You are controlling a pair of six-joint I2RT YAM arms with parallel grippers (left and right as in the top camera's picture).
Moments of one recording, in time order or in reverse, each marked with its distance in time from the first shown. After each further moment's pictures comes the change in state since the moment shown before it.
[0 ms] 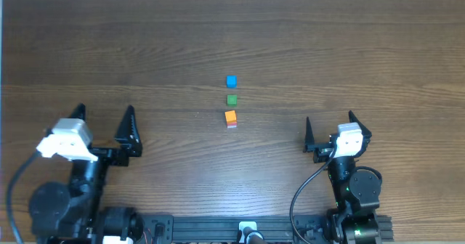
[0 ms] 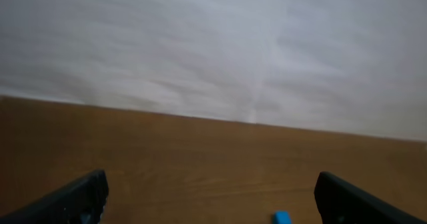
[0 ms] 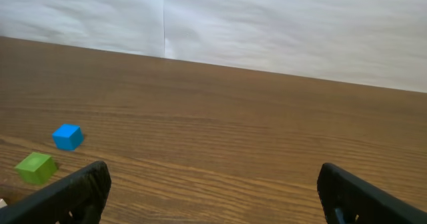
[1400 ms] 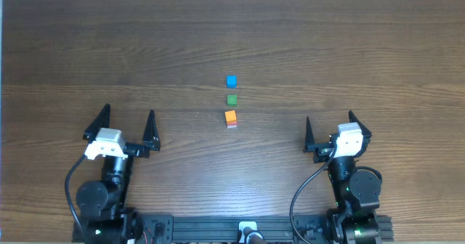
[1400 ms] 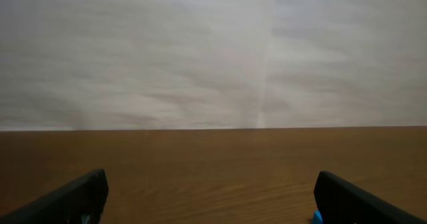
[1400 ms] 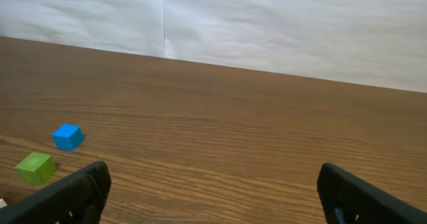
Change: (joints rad) left arm 0.000 -0.224 -0.610 0.570 0.034 0.115; right arm 0.000 0.000 0.000 0.000 0.000 0.000
